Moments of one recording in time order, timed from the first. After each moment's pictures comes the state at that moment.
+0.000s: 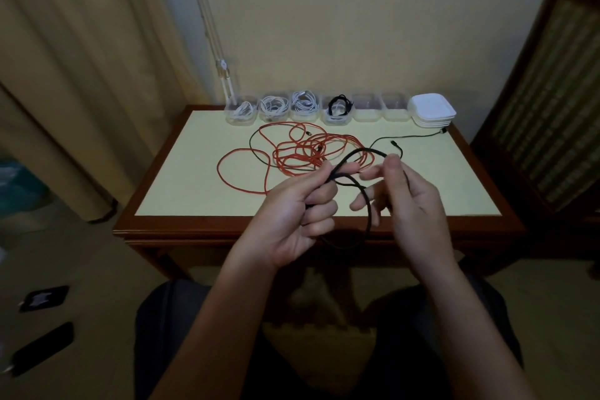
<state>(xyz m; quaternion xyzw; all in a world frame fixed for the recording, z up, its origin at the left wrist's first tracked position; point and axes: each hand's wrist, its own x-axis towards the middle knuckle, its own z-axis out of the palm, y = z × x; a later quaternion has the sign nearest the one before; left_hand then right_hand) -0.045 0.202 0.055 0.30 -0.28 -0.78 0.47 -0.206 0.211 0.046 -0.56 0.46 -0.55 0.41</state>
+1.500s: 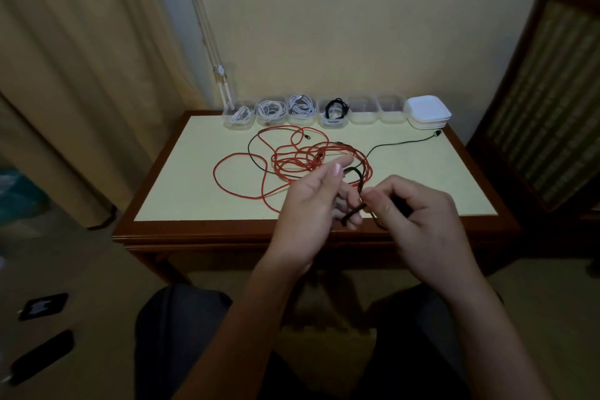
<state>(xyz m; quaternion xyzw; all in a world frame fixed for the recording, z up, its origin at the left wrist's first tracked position) -0.071 0.217 0.058 0.41 -0.48 -0.57 0.52 -0.228 0.226 0.053 -0.72 0.44 -0.48 0.25</state>
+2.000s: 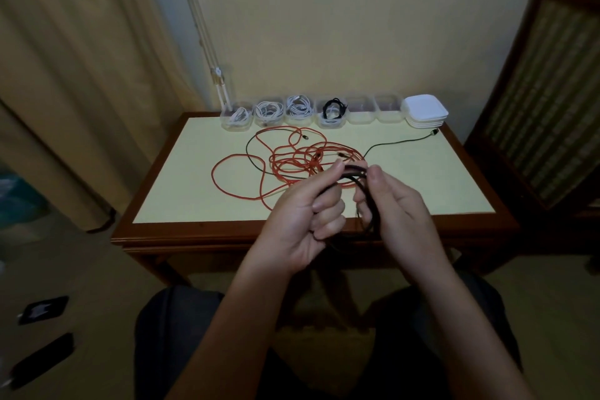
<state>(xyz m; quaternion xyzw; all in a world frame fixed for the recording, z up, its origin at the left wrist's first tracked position) -0.067 0.208 0.059 0.26 -0.29 -0.78 0.50 -0.210 0.218 0.044 -0.61 0.47 -0.50 0.40</state>
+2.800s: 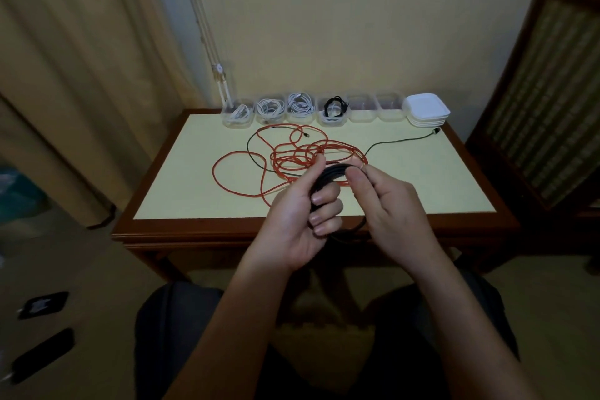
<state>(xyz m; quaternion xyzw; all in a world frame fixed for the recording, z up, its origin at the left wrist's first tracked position) -0.061 0.203 0.051 0.28 -0.22 -0.80 0.49 -0.206 0.205 0.042 -0.71 0.45 -0.47 0.27</state>
